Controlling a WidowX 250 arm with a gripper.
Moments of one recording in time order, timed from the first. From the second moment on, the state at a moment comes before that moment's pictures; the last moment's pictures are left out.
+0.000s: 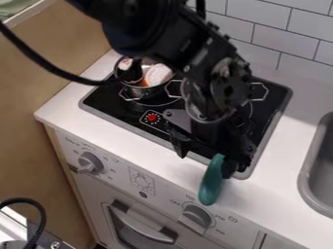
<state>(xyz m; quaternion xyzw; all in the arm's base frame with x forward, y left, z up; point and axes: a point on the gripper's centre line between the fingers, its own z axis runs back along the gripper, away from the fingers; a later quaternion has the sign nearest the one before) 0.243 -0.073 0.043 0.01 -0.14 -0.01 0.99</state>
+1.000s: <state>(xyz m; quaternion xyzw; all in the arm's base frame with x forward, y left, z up) 0.245 -0.078 0.021 0.02 -0.18 -0.02 0.98</state>
